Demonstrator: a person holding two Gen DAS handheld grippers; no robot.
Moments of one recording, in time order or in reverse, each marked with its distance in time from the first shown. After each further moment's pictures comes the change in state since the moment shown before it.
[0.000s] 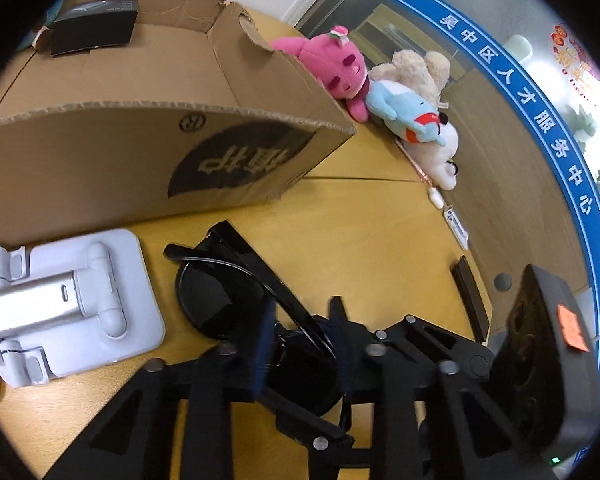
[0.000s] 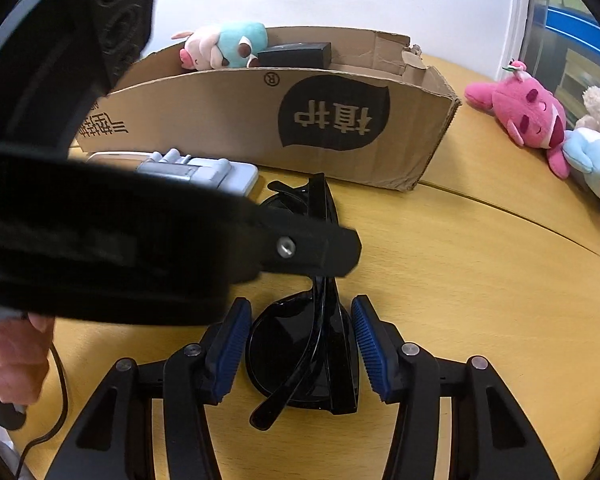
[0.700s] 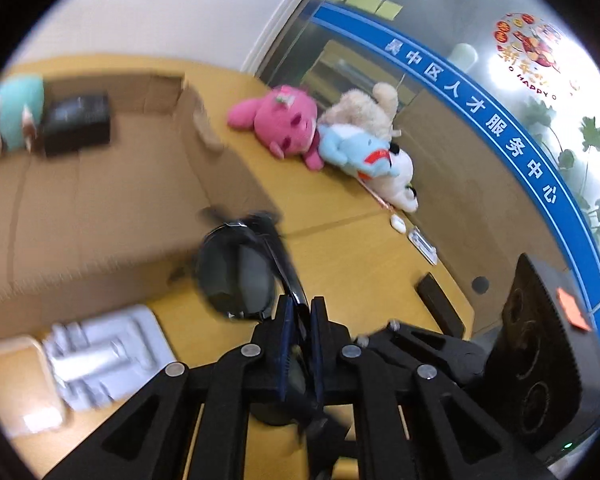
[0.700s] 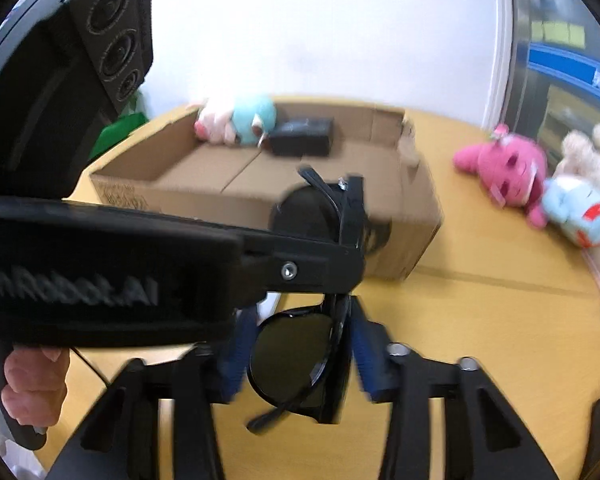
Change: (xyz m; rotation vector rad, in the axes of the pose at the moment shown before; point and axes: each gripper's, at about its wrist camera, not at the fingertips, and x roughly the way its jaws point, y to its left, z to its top) left arm -0.079 -0.045 0.028 0.159 -0.138 -0.031; right arm -0.071 0.026 0.046 0.016 -0.198 -0.042
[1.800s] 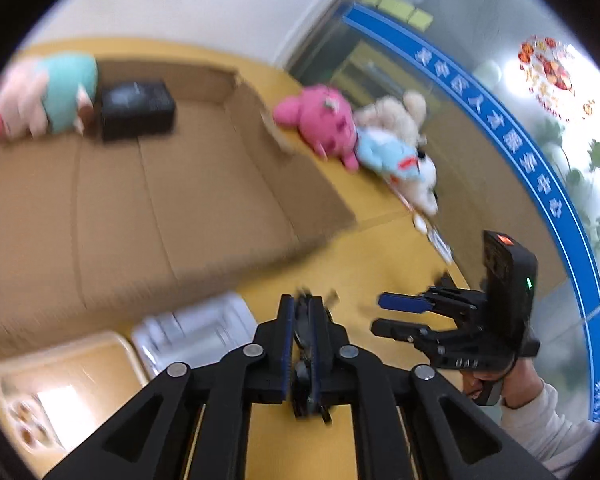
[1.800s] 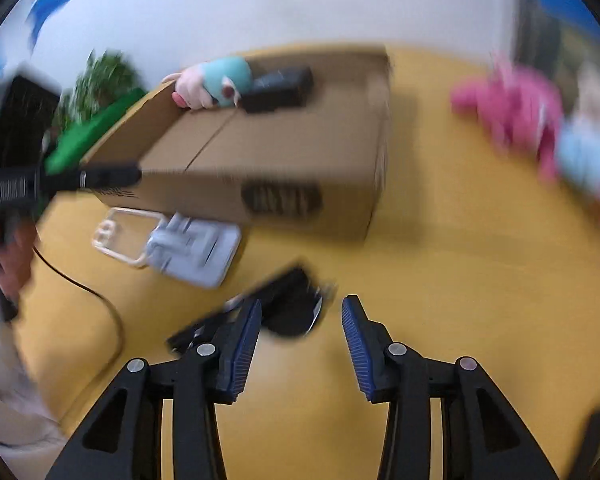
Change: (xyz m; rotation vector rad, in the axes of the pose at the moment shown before) left arm -0.032 0.072 -0.010 -0.074 0.081 -0.011; right arm 0.025 -0.080 -0.008 0.152 0.255 0.182
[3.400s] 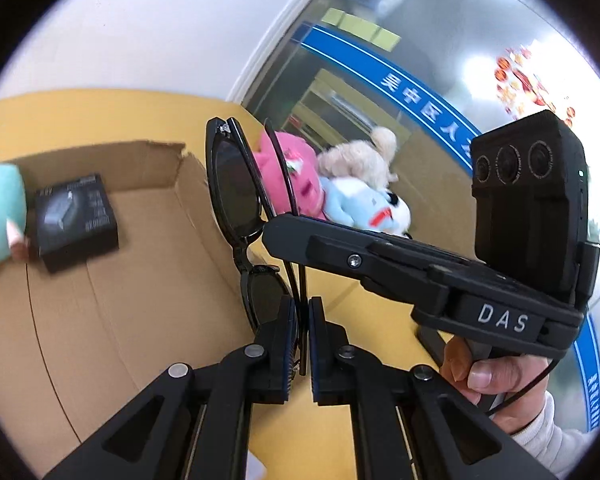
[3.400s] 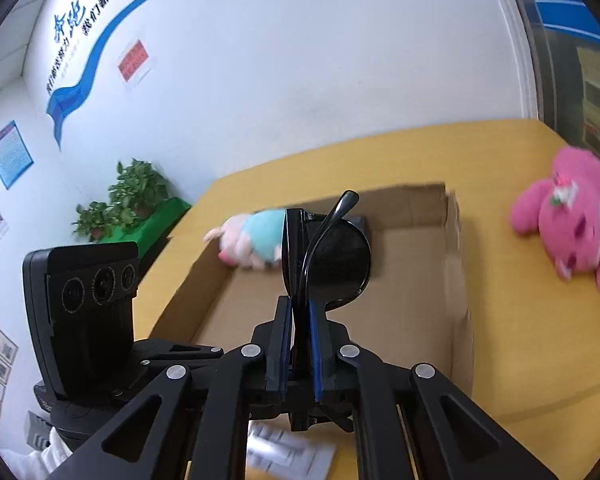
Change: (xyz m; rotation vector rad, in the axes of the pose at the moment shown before) left arm 0.014 -0.004 0.131 0.096 -0.084 -0.092; right arm -0.016 0.040 0.197 0.060 -0.286 0.153
